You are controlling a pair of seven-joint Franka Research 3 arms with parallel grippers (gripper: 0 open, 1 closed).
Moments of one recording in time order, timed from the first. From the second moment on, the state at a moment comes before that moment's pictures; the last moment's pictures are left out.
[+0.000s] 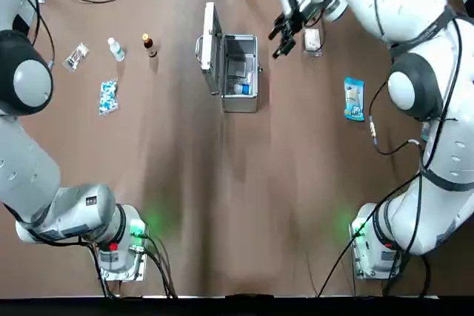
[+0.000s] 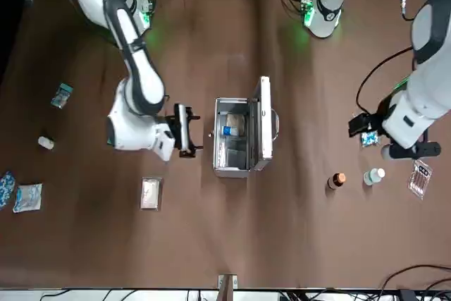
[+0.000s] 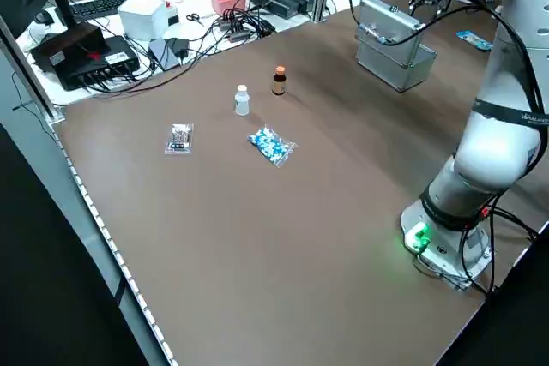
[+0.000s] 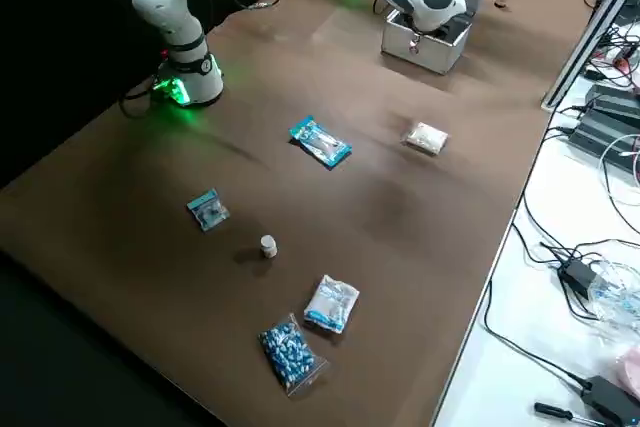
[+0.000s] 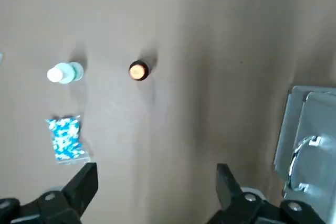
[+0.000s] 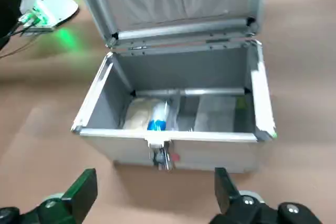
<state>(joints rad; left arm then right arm) 0.17 0.27 -0.36 -1.40 0.04 1.61 -0.23 0.47 0.51 -0.12 -1.70 0.97 1.99 -1.76</state>
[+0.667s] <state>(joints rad) 0.02 0.13 -0.09 -1.35 0.00 1.50 -0.11 0.39 0.47 -0.29 -1.42 0.77 1.63 -1.35</state>
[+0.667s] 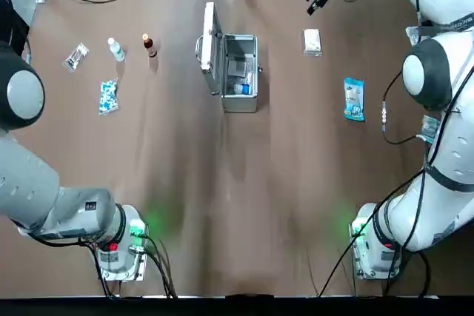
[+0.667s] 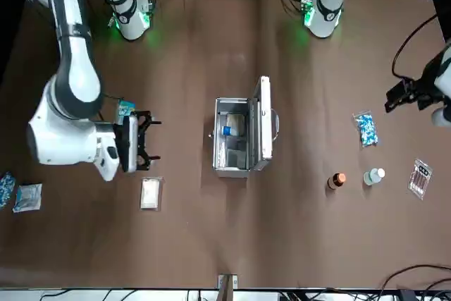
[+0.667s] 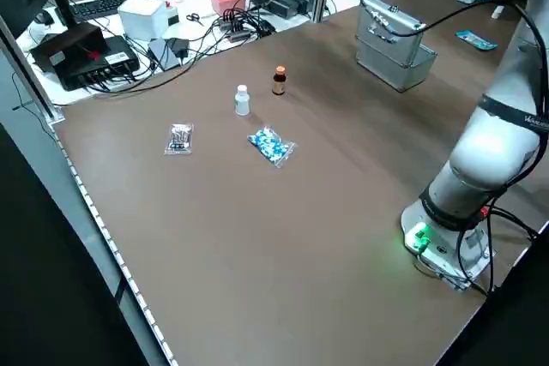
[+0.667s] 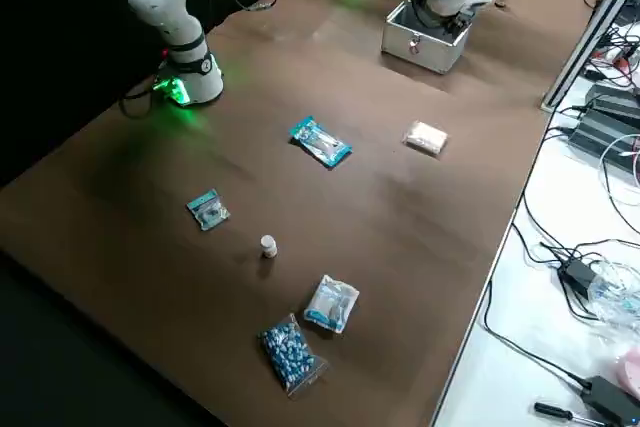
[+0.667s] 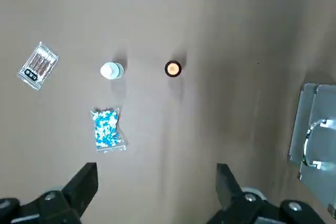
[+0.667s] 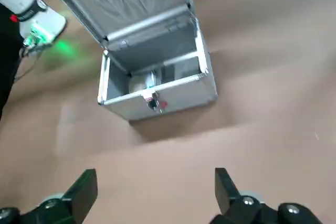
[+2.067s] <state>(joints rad) 0.01 0.13 -0.07 -1.37 0.00 1.51 -0.11 0.39 0.36 -0.50 -1.28 0.29 1.44 -0.71</state>
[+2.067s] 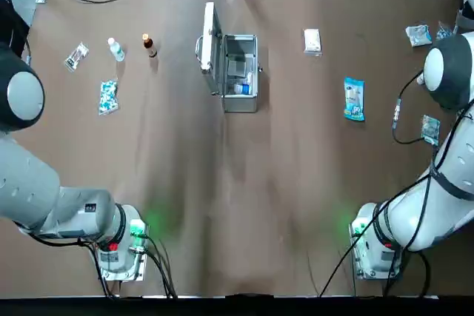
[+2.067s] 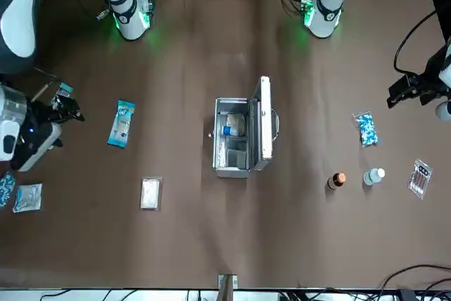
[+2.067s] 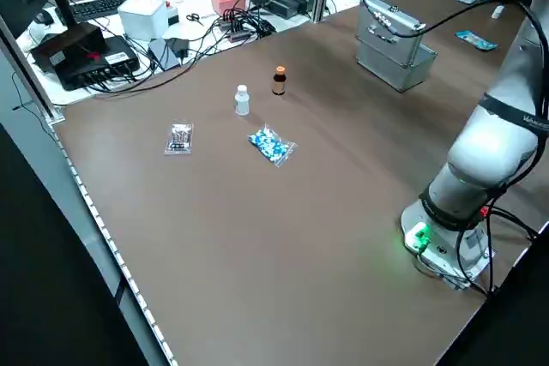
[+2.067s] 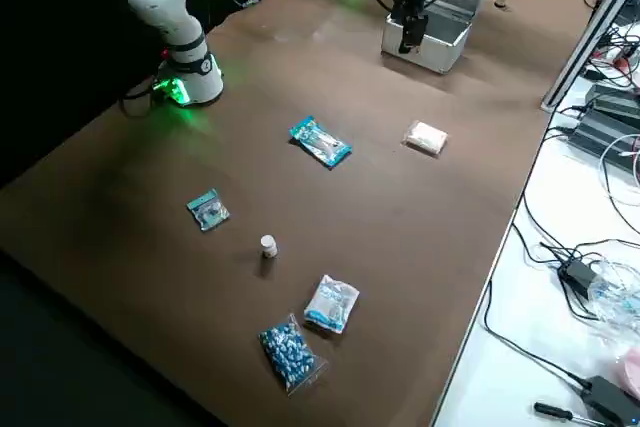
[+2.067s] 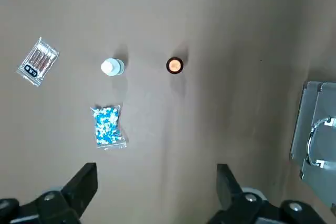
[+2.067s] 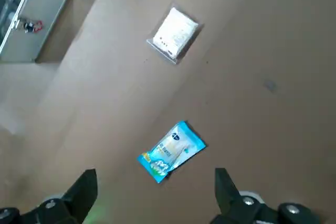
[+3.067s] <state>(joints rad) 0.01 0.14 -0.06 -1.37 0.00 1.51 -0.11 0.00 0.12 -0.02 -1.30 0.09 1.28 -0.18</state>
